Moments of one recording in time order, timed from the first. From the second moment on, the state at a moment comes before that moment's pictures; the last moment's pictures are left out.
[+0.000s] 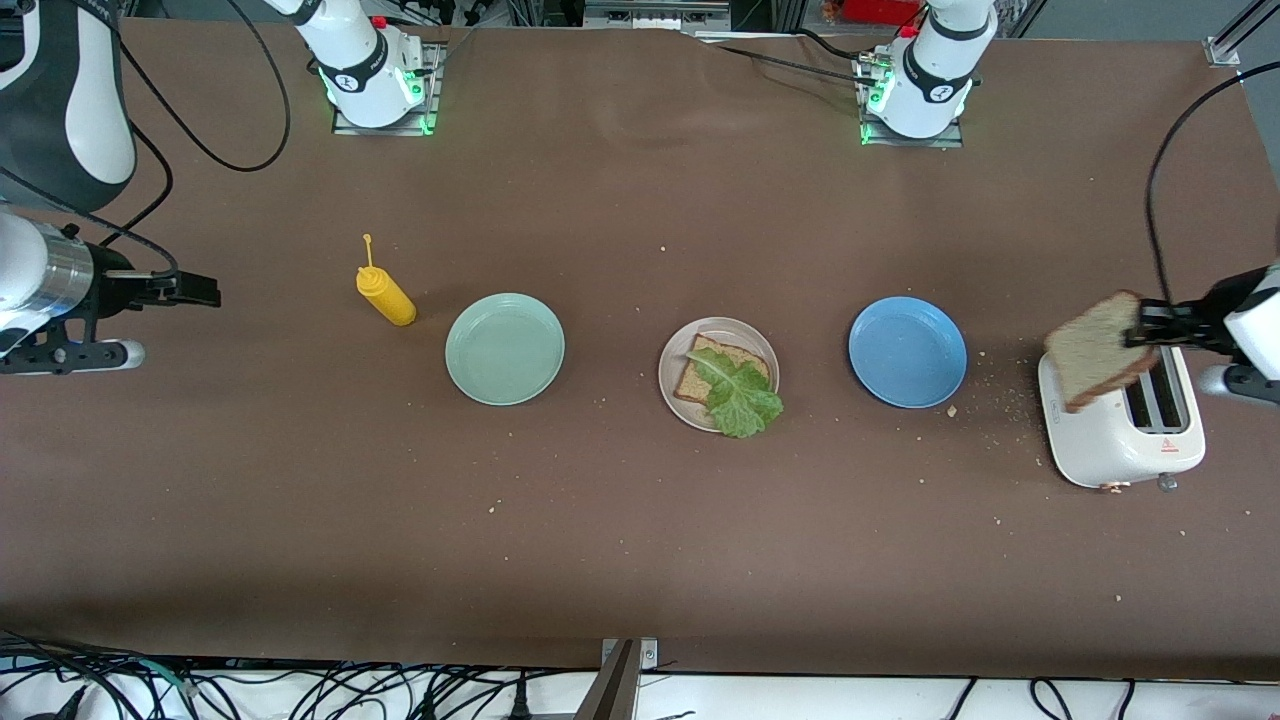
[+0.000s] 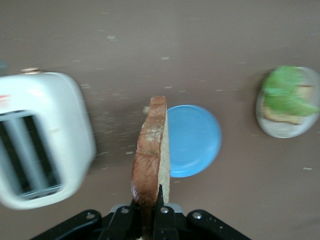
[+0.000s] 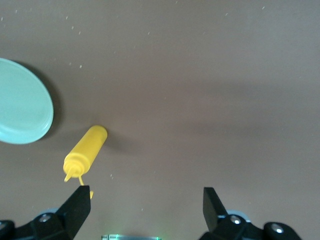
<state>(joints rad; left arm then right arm) 0.45 0.37 -0.42 -1.38 -0.07 1.52 0.21 0.11 0.24 -0.14 -1.54 -0.02 1.52 -0.11</state>
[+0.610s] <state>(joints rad) 0.34 0.65 -0.42 -1.40 -0.71 1.54 0.18 0.11 0.13 -0.09 -1.51 -0.02 1.48 -0.11</state>
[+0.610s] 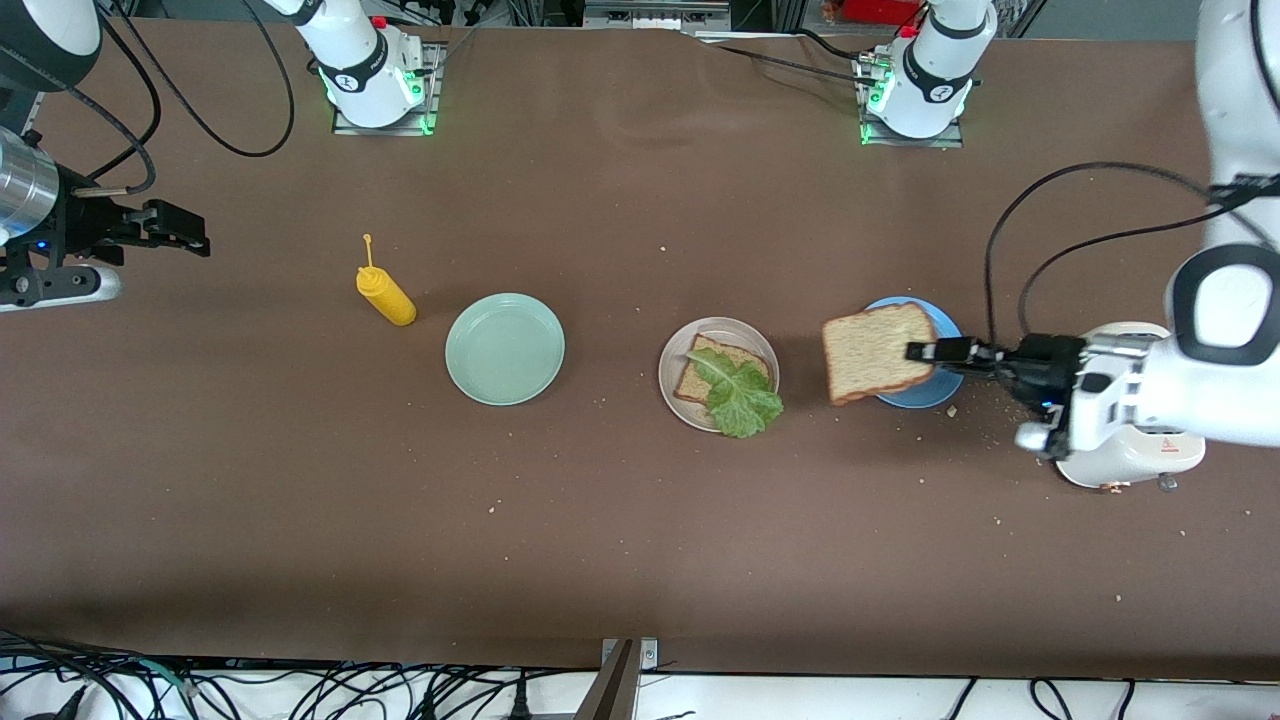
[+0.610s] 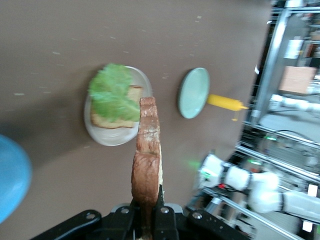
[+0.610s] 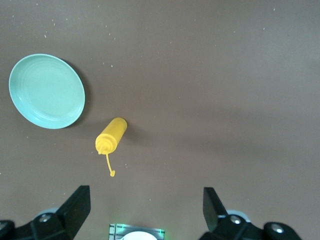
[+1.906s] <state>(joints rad) 0.15 0.98 -0.41 -1.40 -0.88 1.79 0.50 0.10 0.15 -0.09 -1.48 -0.02 1.48 -0.12</state>
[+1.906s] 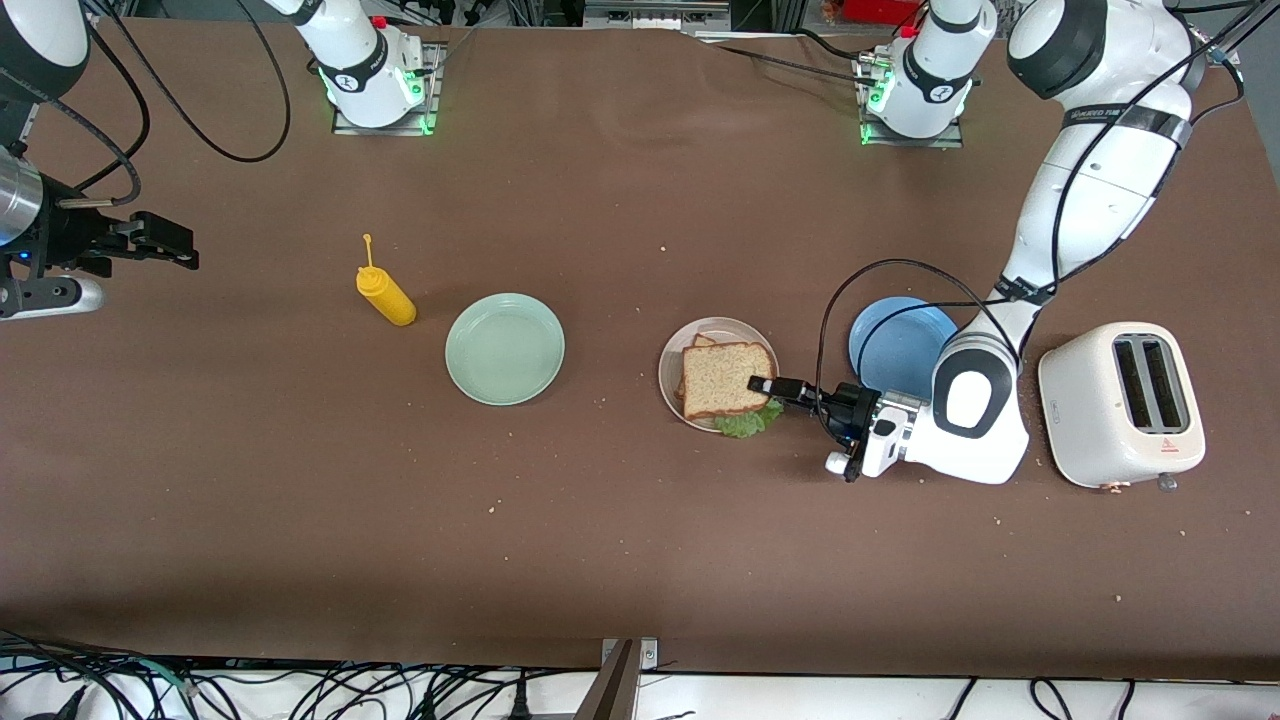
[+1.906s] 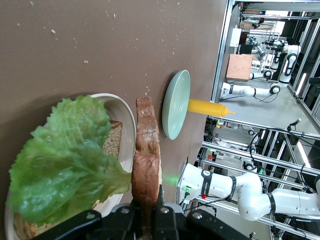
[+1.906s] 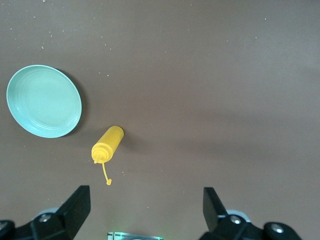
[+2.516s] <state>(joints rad) 0.15 0.96 -0.41 -1.39 -0.77 1.79 0.51 0.08 0.16 -0.11 -1.48 -0.02 1.51 -0.11</state>
